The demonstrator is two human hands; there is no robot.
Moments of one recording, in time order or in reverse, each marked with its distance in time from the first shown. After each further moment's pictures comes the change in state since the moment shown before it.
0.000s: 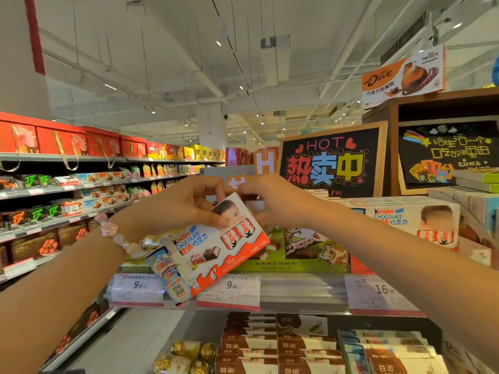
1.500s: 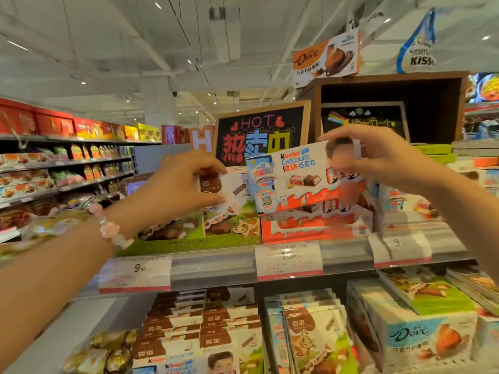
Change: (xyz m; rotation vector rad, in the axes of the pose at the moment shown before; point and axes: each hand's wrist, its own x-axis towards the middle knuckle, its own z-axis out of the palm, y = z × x) left_hand 0.052 0.038 0.103 0.480 0.253 0.255; right_hand -0.191 0.111 -0.106 0.336 0.304 0.310
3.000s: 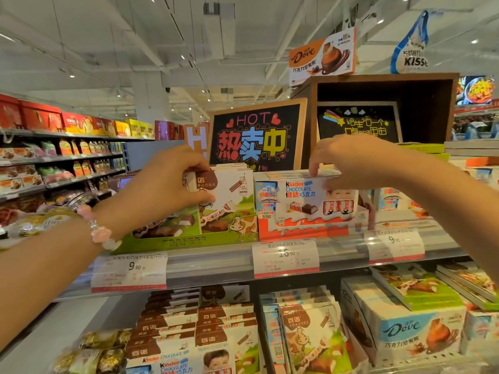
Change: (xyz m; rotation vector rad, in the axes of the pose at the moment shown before) left_hand -0.003 -0.010 -0.003 0.116 0.022 -0.001; right_hand 0.025 -0.028 0.022 -1.133 -0.352 0.088
